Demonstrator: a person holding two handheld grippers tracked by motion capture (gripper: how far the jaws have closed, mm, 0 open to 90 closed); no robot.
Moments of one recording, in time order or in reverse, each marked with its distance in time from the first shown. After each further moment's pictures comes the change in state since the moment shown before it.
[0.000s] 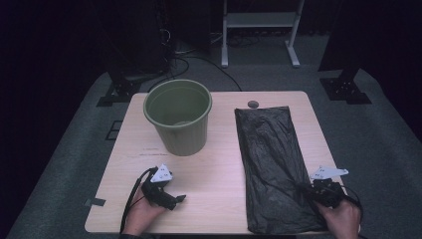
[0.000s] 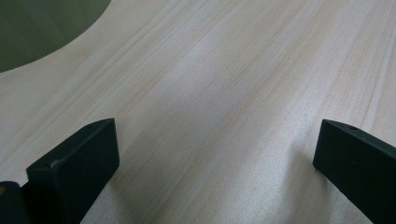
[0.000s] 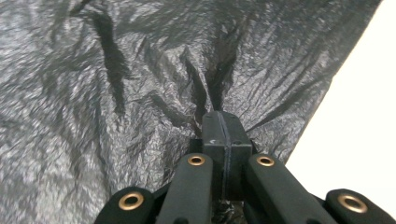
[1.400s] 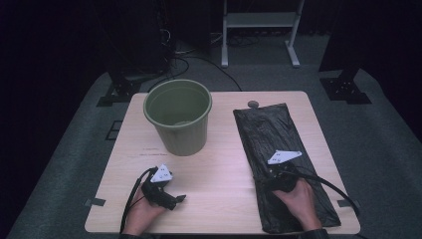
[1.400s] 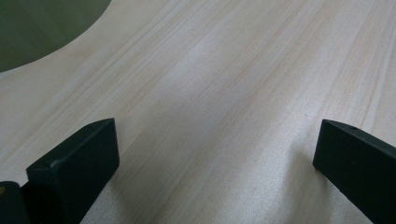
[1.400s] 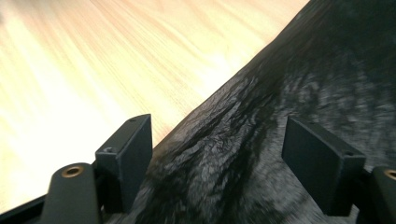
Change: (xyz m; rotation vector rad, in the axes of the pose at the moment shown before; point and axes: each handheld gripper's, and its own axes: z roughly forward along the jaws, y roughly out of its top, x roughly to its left) left arm 0.000 0.000 0.000 0.000 0.001 -0.001; right arm 0.056 0.085 0.063 -0.092 0.163 -0.128
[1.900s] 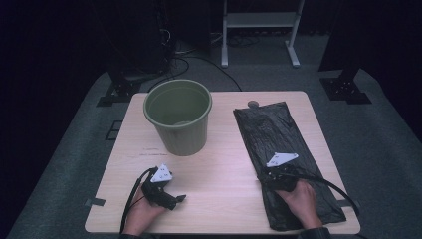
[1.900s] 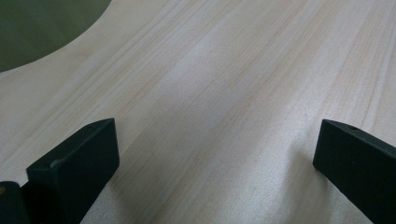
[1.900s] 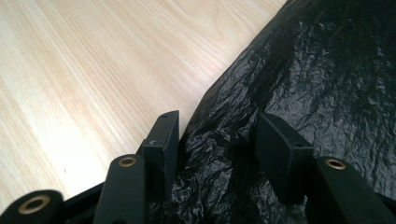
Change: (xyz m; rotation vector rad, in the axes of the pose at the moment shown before) left arm 0.000 0.000 0.000 0.000 0.000 -0.001; right arm -0.004 -0.010 0.003 0.060 -0.043 -0.043
